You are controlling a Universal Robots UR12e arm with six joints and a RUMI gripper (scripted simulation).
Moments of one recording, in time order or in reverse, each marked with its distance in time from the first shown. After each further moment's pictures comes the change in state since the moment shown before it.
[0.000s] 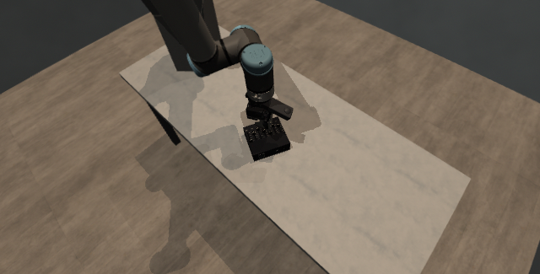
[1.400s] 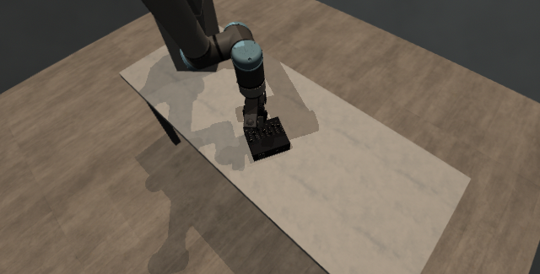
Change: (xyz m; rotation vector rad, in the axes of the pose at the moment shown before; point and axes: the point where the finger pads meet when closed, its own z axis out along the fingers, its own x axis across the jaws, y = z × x) arm 0.002 0.046 0.002 0.006 -0.009 1.399
